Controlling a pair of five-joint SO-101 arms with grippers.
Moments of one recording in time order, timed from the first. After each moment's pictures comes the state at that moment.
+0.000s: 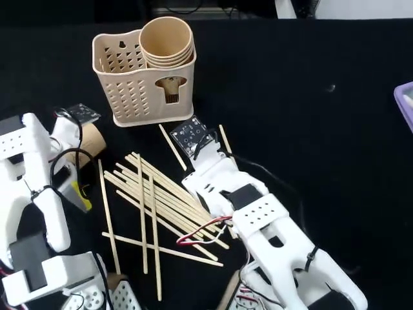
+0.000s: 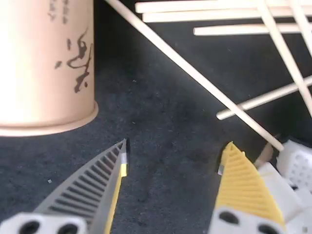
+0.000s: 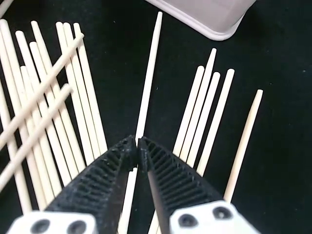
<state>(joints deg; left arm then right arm) -28.7 -10.2 20.5 88.7 -60.3 -29.1 -37.0 67.1 29.6 12.3</state>
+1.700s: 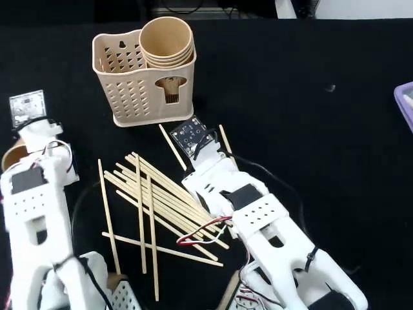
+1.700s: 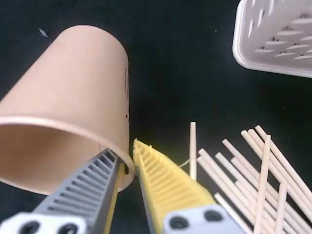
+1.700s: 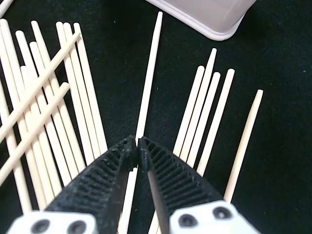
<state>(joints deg) -26.2 -46.5 51.3 54.2 -7.6 -29.1 -37.0 67.1 29.6 12.3</state>
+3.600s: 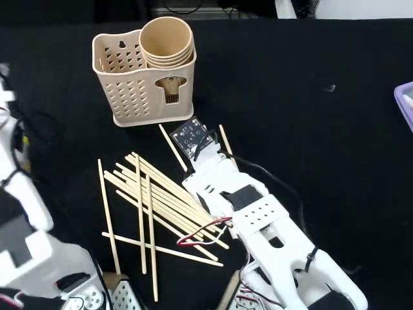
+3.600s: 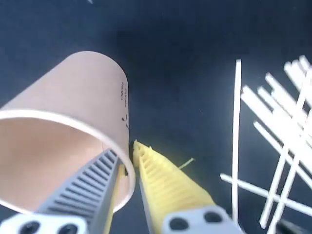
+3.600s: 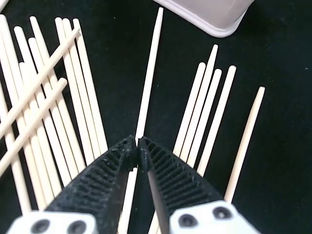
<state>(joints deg) -39.4 -2.9 -14.2 100.2 -26.9 -29.1 -37.0 67.8 28.6 12.3</state>
